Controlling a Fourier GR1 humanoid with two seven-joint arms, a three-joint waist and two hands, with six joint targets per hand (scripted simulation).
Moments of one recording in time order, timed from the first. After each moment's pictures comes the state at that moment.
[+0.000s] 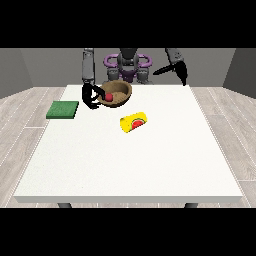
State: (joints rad) left arm -0.53 0.14 0.14 -1.09 -0.22 0.07 -0.23; right arm -0.55 -0.10 -0.14 -0.63 -0.09 -0.16 -0.10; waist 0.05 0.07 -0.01
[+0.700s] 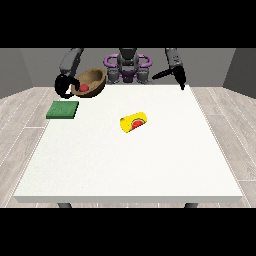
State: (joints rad) left arm -0.48 0.14 0.16 -1.07 -0.21 0.10 -0.29; right arm -0.58 -0.32 -0.25 -0.69 -0.21 0.03 0.09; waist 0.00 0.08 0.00
